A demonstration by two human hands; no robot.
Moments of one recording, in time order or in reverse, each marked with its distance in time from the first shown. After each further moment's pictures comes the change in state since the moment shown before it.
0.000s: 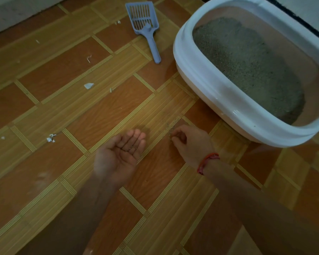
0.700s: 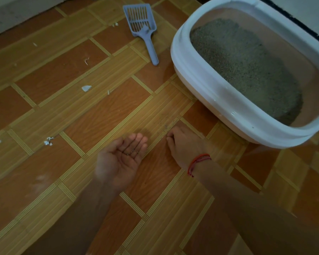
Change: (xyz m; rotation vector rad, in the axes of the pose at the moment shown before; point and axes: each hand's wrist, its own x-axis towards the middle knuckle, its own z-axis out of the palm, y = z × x) left_hand -0.001 -0.006 0.001 0.028 -0.009 -0.021; right_hand 0.006 -0.003 0.019 -0.196 -0.015 -0.062
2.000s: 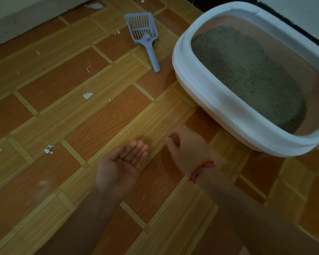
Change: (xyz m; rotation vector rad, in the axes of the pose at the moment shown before) left_hand 0.004 0.000 0.001 0.016 0.011 0.035; right_hand 0.003 -0.017 -0.022 0.252 0.125 0.029
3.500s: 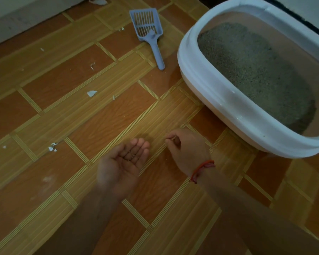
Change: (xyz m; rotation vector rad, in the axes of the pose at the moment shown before) left_hand 0.001 0.006 -0.002 -0.022 0.020 0.000; right_hand 0.002 0.002 0.011 0.005 -0.034 -0.018
